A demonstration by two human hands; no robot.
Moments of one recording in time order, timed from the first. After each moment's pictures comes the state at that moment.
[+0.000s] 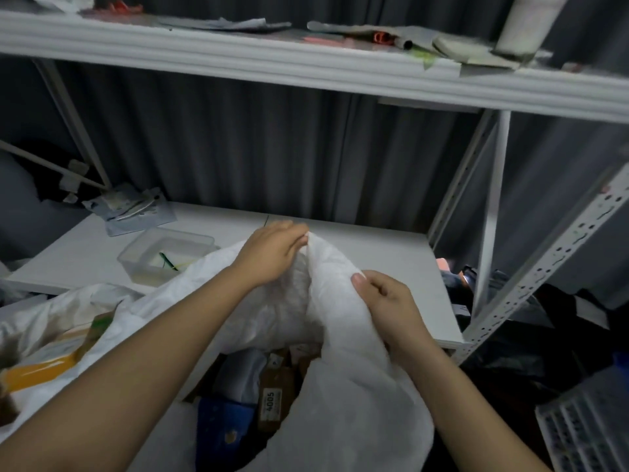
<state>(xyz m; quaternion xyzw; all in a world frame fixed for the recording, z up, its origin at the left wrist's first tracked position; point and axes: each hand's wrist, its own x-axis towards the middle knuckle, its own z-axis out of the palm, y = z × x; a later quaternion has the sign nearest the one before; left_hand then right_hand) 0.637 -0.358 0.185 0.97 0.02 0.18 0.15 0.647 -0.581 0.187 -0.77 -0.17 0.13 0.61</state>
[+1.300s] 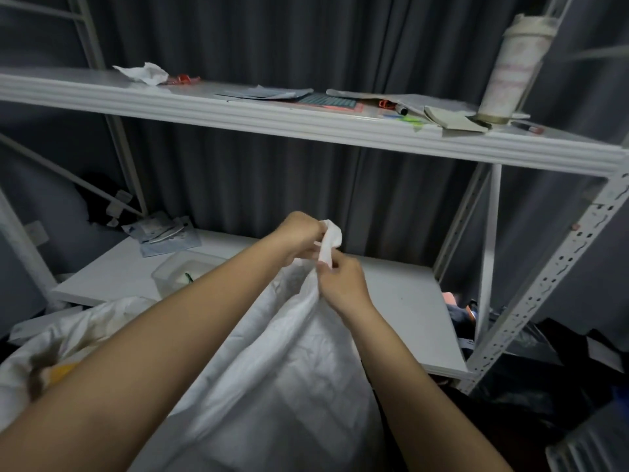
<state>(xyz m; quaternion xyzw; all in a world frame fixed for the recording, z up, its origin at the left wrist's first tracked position) 0.607 -0.402 0.291 0.76 0.24 0.09 0.60 0.626 -0.508 0.223 -0.83 -0.21 0.05 0.52</state>
